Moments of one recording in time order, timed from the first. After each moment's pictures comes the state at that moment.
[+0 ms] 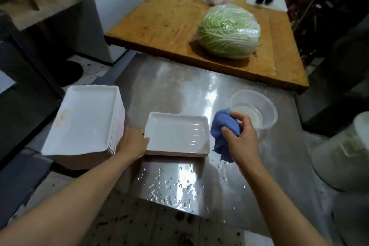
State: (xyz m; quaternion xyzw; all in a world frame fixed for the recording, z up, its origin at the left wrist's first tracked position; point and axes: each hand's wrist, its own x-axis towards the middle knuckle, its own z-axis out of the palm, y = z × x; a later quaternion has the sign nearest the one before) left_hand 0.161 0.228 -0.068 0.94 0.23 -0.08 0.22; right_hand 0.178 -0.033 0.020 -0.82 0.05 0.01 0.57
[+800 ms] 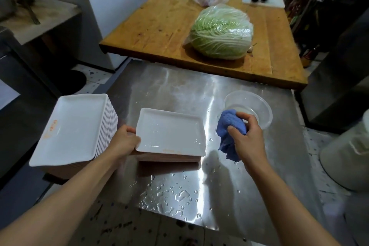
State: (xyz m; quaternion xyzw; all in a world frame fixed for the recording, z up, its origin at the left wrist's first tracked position) left_hand 0.162 0.210 -0.023 0.74 0.35 -0.04 0.57; right_hand 0.206 -0.079 0.011 -0.81 0.06 0.00 0.58
